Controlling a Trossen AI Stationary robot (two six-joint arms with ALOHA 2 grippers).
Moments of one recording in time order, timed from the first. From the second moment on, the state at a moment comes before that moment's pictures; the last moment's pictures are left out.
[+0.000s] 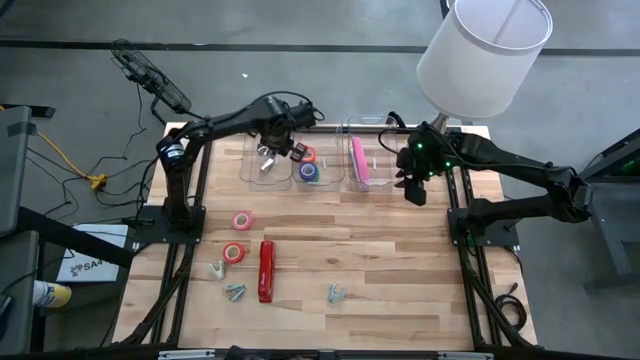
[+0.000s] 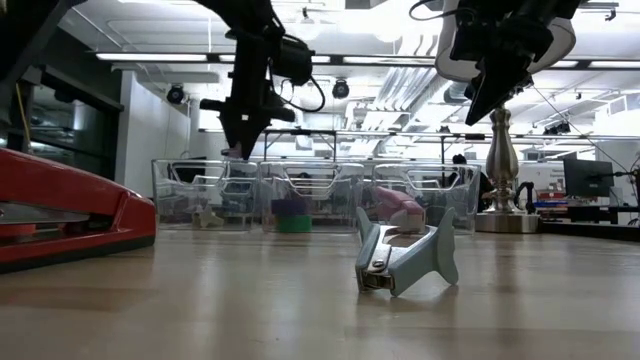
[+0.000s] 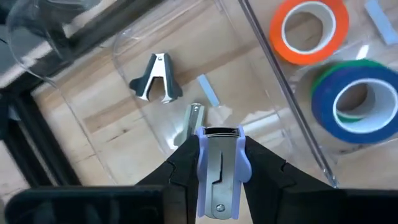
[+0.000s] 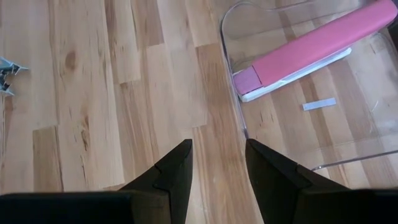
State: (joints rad) left arm 0.52 1.89 1.72 -1.31 -0.28 -0.58; right arm -0.49 1.09 0.95 -0.88 -0.23 -0.19
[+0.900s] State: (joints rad) left arm 0.59 1.89 1.36 -0.98 -0.12 -0.65; right arm -0.49 1.09 0.95 -0.86 -0.23 -0.18
